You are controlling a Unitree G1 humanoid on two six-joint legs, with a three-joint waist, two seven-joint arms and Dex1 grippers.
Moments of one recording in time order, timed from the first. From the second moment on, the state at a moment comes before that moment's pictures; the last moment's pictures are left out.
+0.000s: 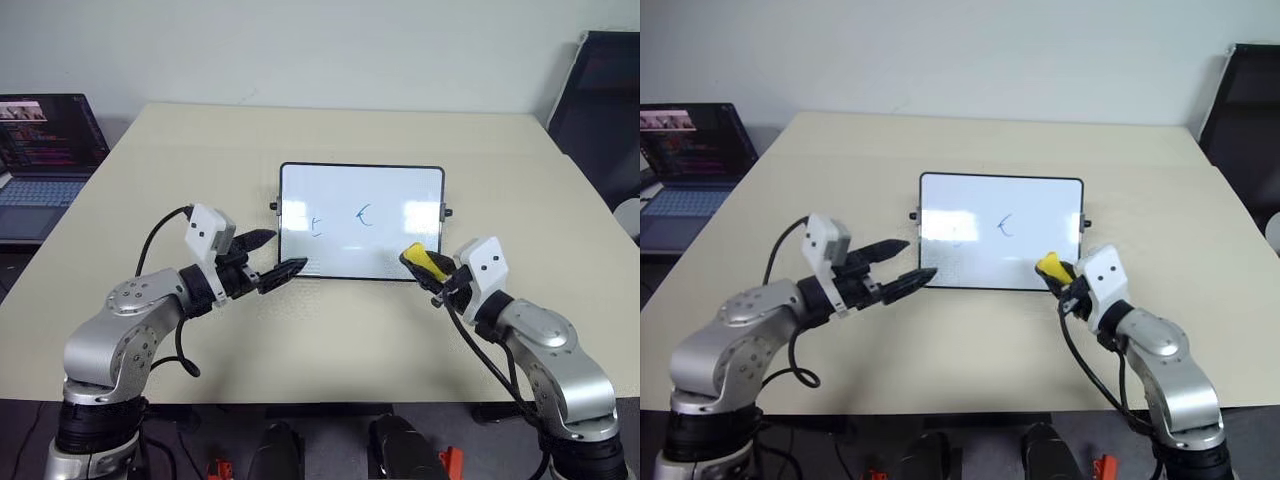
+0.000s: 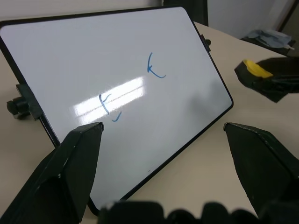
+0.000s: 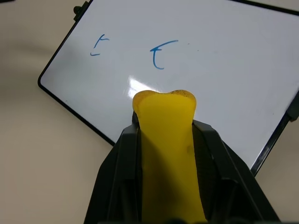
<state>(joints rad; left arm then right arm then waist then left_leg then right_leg) -0.27 0.60 0.19 -0.43 -0.61 0.77 -0.66 -0.13 -0.38 -0.02 -0.57 0.19 0.65 0.51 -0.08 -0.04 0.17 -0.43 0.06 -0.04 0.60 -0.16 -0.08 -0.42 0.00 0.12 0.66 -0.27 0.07</state>
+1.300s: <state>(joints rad) -0.29 0.62 0.15 -0.30 -0.59 0.61 -0.76 -0.68 -0.33 0.34 0.07 -0.14 0.45 0.48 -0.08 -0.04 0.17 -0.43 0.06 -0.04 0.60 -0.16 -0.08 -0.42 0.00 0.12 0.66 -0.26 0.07</state>
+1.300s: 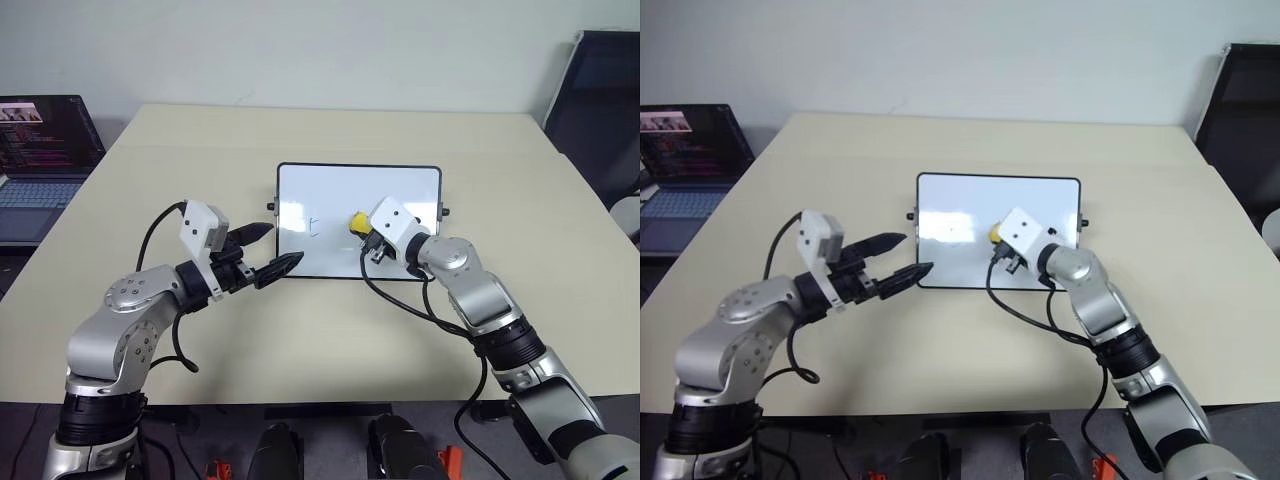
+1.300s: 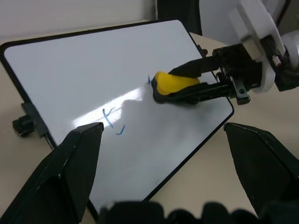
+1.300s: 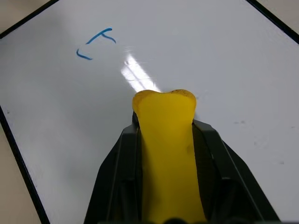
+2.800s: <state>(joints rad) -0.31 0.61 0.12 -0.29 -0.59 0.61 -0.76 -0.73 -0.39 0.37 0.17 -0.37 0.33 0.42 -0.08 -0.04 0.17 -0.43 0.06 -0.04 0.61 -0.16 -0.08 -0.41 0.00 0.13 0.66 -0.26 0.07</state>
